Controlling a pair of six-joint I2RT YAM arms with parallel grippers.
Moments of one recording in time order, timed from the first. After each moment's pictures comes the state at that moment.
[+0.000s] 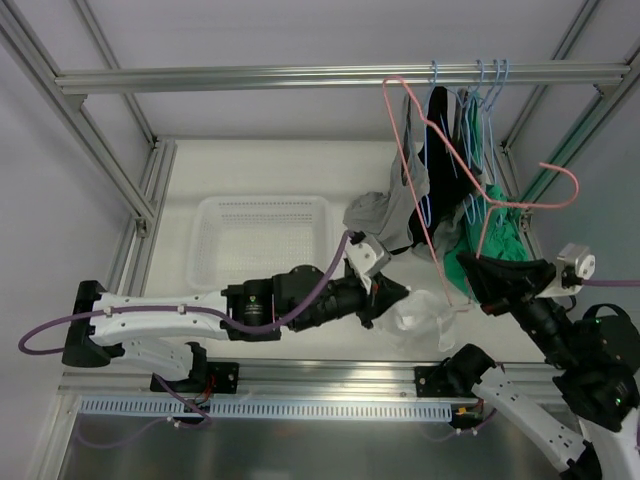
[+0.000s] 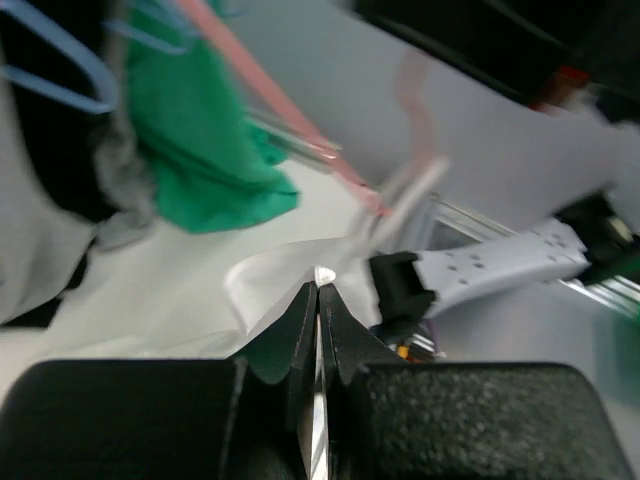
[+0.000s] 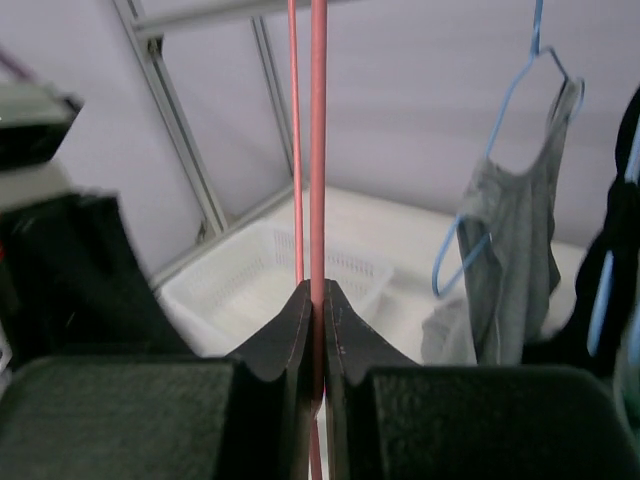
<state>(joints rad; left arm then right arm) -1.45 1.26 1.18 0.01 -0.31 -0.30 0.72 0.22 1.01 -0.56 0.02 0.18</state>
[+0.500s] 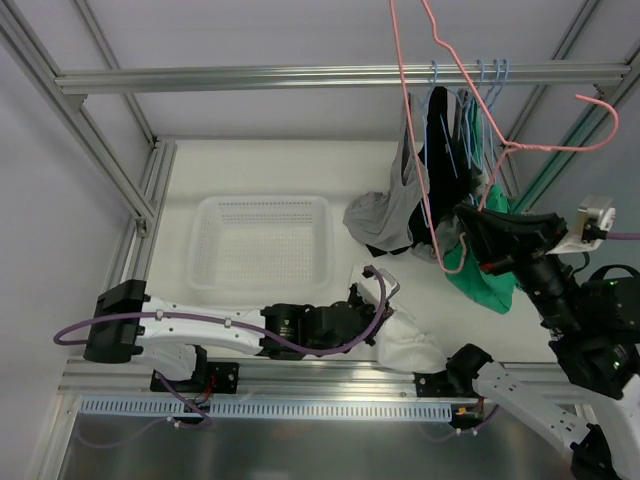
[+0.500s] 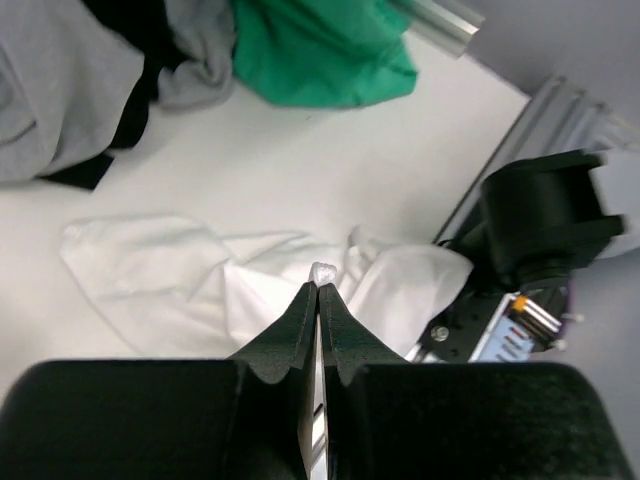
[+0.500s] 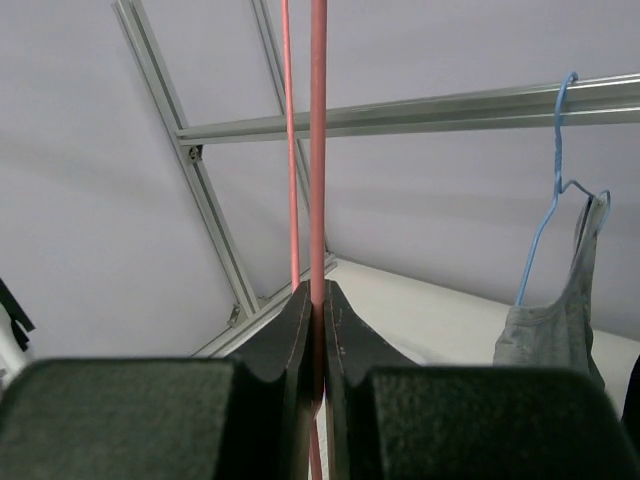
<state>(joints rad) -1.52 1.40 0.98 0.11 -0.50 -0.34 0.72 0.51 1.16 -0.24 0.02 0.24</state>
